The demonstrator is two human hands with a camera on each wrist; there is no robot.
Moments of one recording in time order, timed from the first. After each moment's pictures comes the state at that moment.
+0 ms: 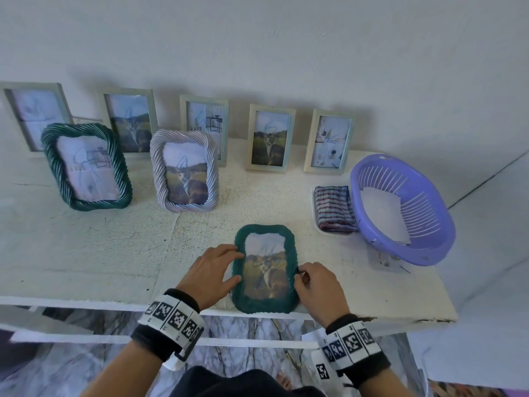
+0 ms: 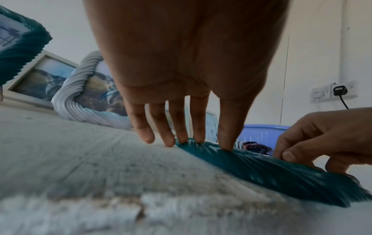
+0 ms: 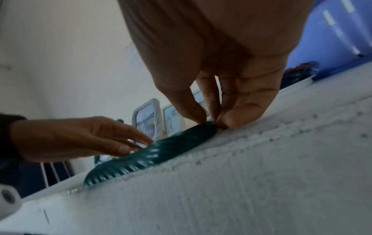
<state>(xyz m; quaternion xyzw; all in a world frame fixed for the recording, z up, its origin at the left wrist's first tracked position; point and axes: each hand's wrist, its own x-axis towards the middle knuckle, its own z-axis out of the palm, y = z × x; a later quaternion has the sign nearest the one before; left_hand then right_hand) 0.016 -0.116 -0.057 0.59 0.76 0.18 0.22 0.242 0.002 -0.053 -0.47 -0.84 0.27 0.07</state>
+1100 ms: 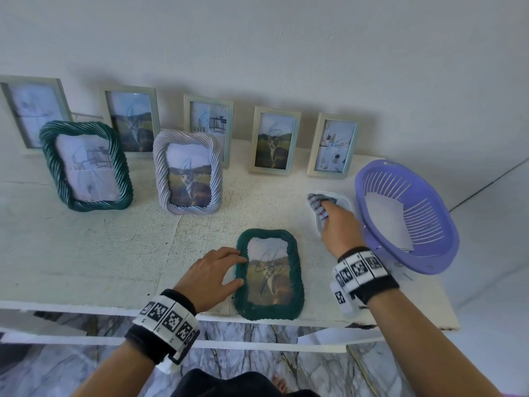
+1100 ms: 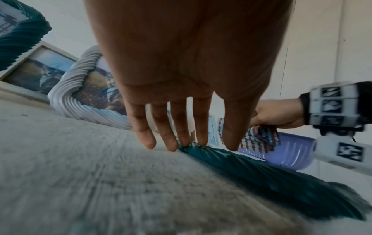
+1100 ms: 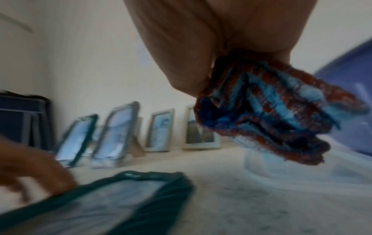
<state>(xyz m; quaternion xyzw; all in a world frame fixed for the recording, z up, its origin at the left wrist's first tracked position) 0.005 -0.117 -0.046 0.59 0.75 0.15 0.26 0.197 0.107 -0.004 -0.47 -0.86 0.14 0.13</state>
